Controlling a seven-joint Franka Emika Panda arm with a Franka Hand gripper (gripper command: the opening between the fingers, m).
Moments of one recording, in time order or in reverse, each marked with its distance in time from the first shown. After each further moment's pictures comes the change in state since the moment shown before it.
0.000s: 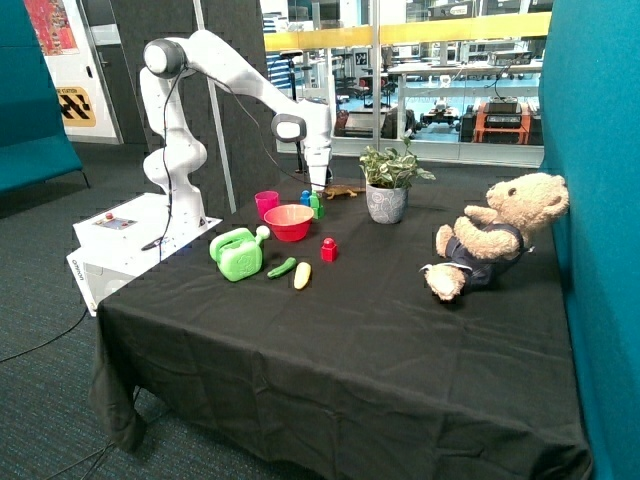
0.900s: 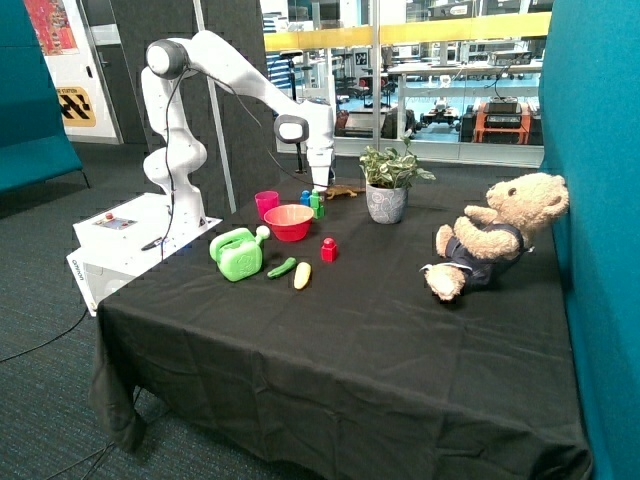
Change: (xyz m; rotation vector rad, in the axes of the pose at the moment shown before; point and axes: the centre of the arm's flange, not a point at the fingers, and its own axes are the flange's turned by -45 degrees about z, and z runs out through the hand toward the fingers) arm 0.007 0.003 0.001 -0.006 0.007 0.008
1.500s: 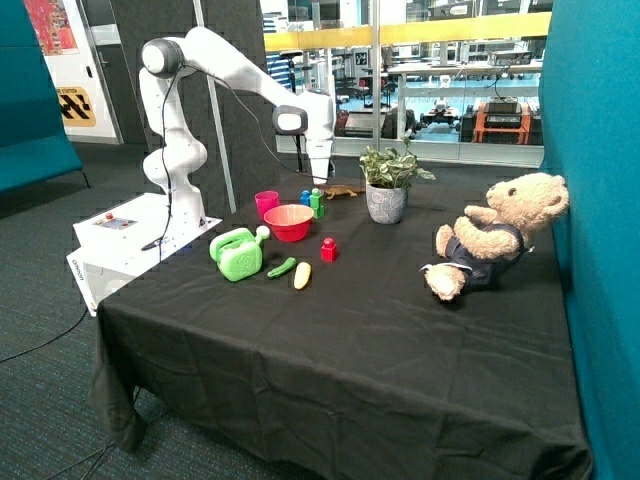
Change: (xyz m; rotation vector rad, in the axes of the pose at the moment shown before) arm -0.001 0.016 -0.030 -0.005 -0.006 -0.002
